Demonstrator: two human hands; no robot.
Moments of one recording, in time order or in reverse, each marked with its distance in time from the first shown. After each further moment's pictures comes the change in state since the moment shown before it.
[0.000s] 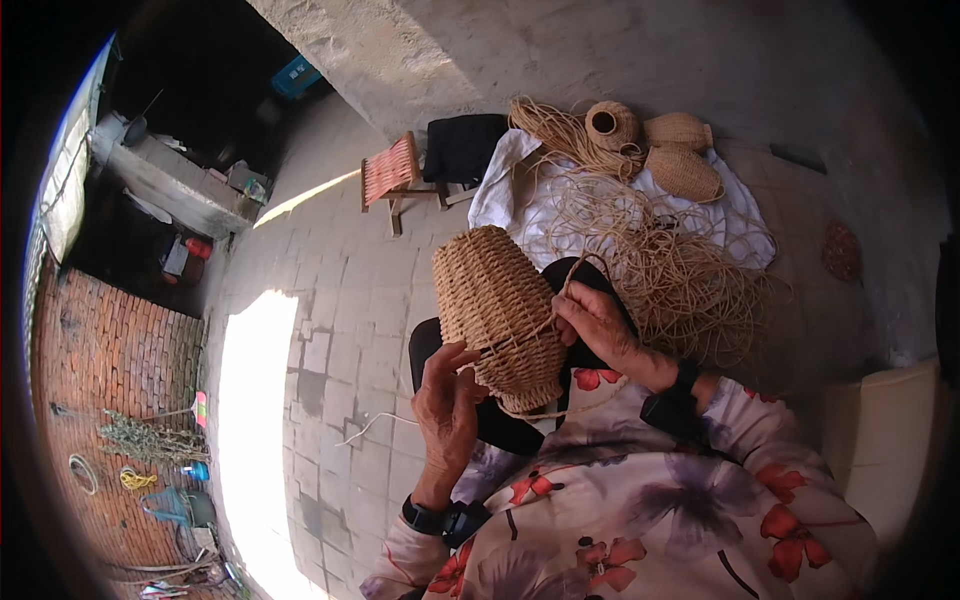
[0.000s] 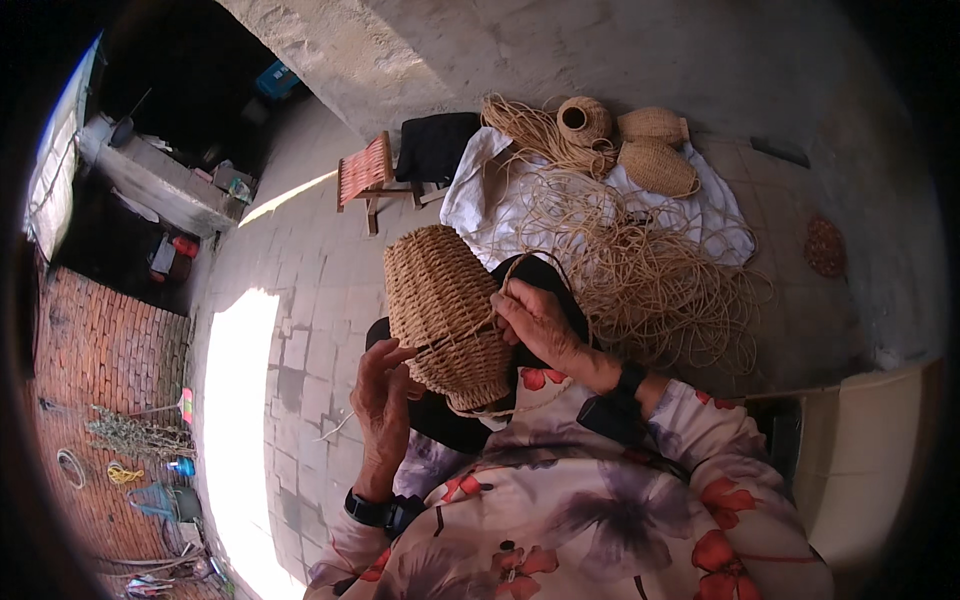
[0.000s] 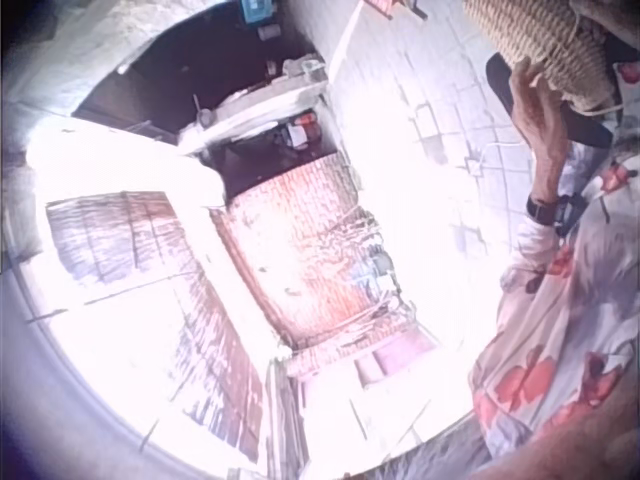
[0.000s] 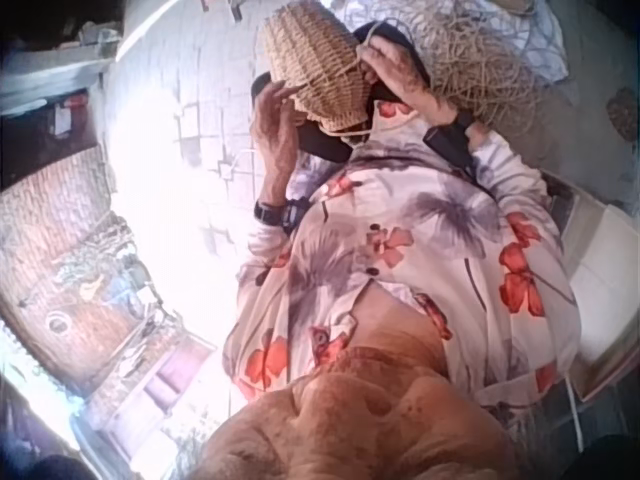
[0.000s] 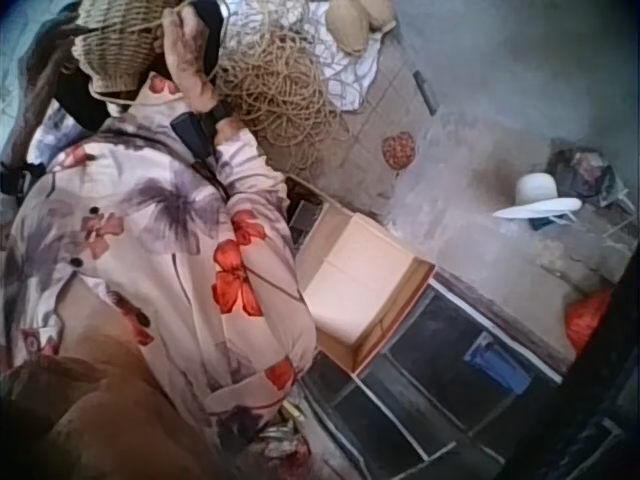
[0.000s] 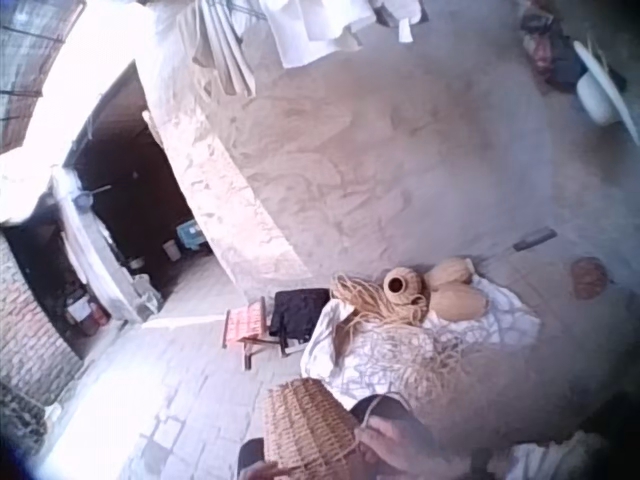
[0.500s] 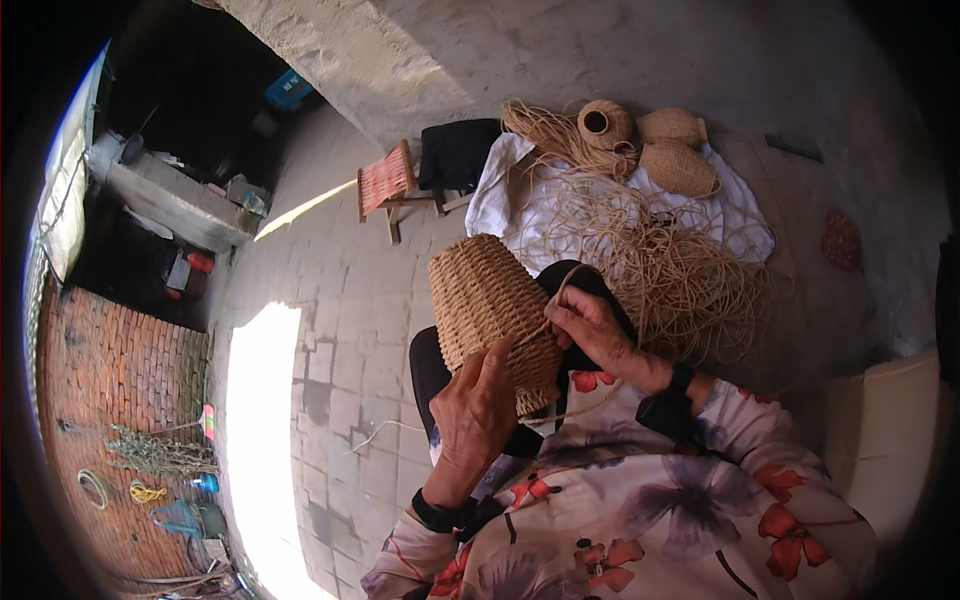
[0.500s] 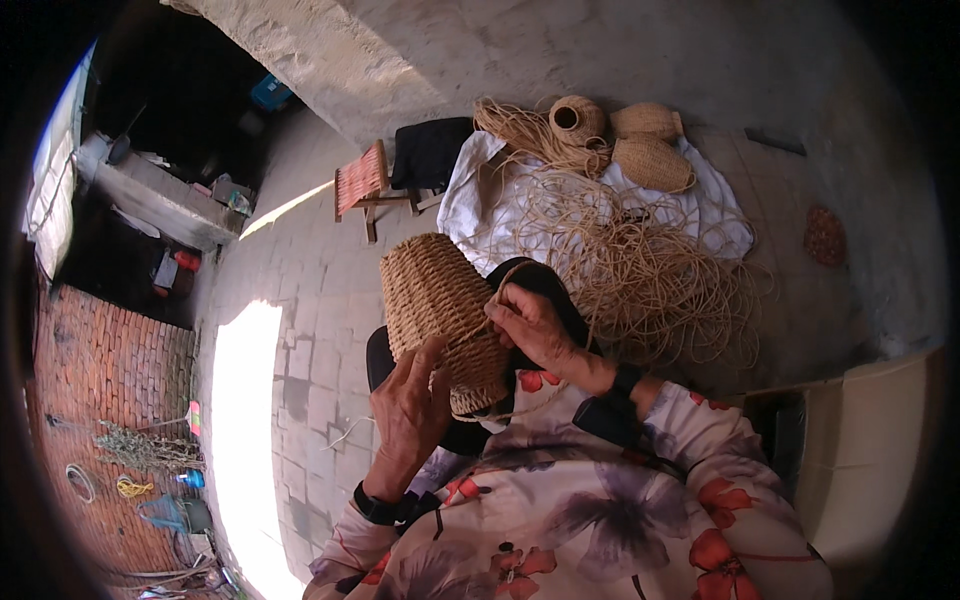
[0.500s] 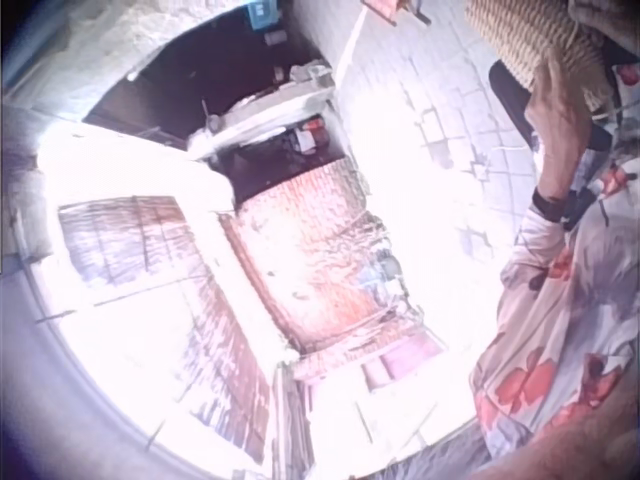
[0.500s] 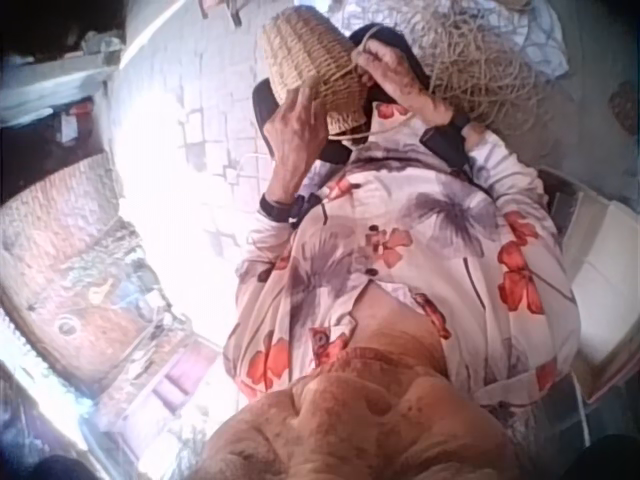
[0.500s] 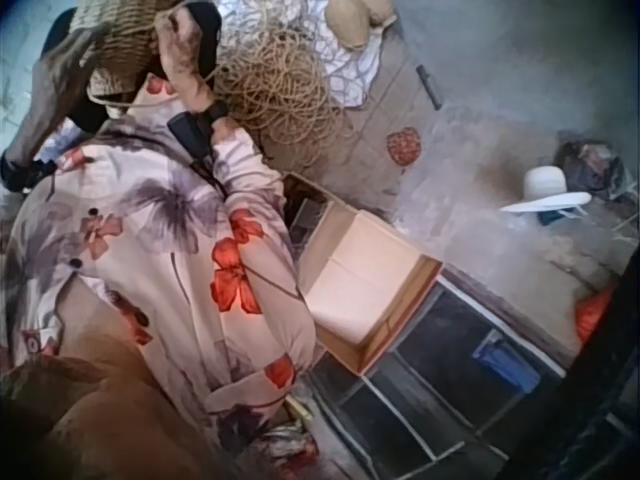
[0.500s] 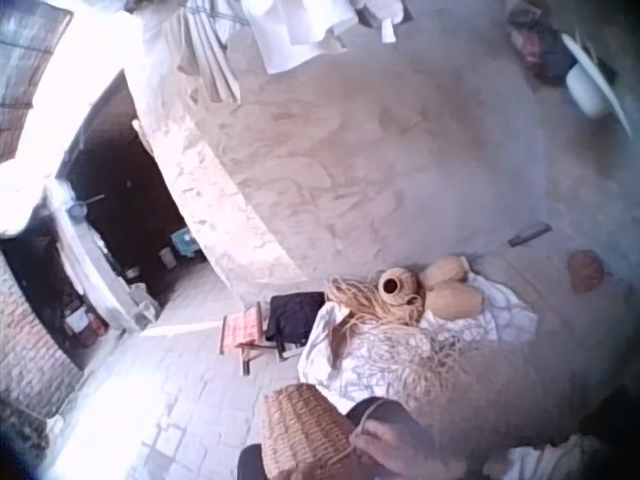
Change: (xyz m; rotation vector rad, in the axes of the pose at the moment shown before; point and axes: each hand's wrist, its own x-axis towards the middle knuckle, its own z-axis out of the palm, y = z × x) left_hand 0.011 0.017 0.026 0.755 -0.104 0.445; right_hand -0.003 0.006 -0.002 0.099 -0.007 0.015
